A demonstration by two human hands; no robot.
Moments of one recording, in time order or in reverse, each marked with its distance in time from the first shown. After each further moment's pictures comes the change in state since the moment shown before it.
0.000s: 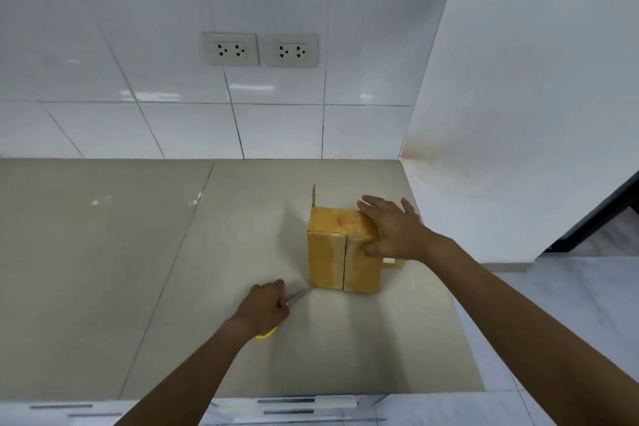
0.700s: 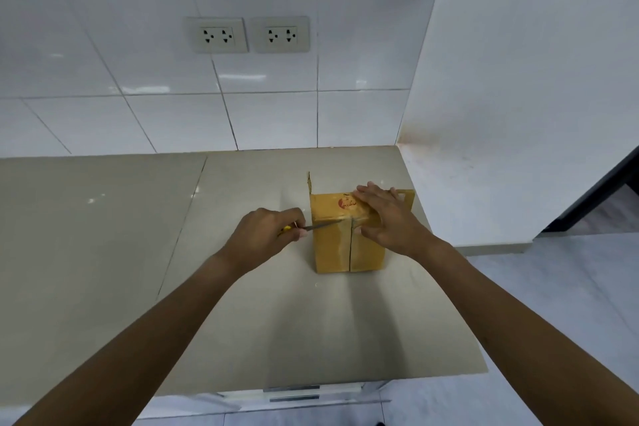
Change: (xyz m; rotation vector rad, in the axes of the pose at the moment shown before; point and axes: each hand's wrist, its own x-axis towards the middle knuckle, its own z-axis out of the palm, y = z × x) left_hand 0.005 0.048 -0.110 0.034 0.392 0.482; right_hand -0.006 -0.007 0.018 0.283 0.207 -0.030
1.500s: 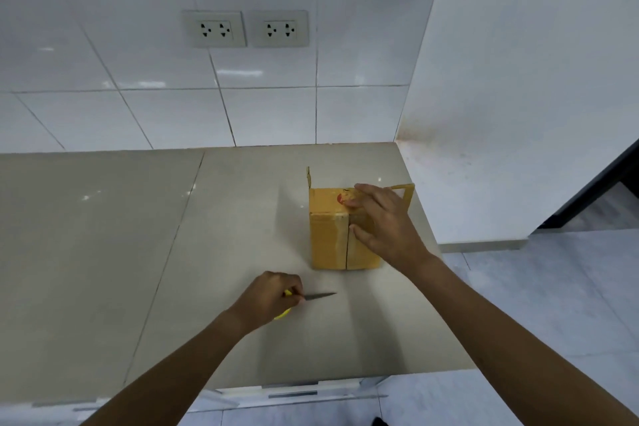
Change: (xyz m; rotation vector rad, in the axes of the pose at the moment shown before) left_hand -0.063 -0.017 0.082 -0.098 -0.336 -0.174; right_hand -0.019 -0.019 0.015 -0.115 0.356 -0.193
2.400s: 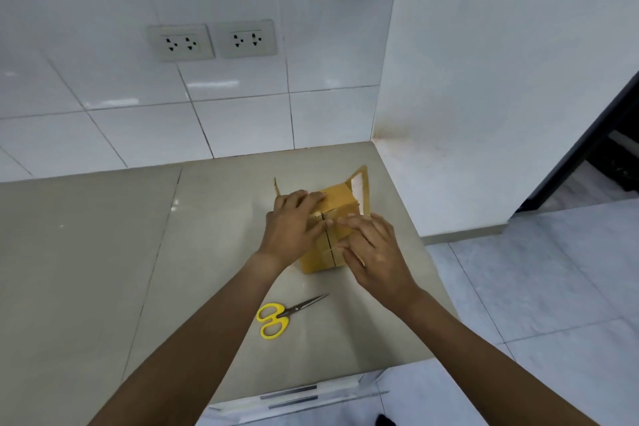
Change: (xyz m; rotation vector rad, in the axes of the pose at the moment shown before) left_hand 0.090 0.064 -0.043 0.119 0.410 0.058; right_hand -0.052 -0.024 0.006 -0.077 0.237 -0.105
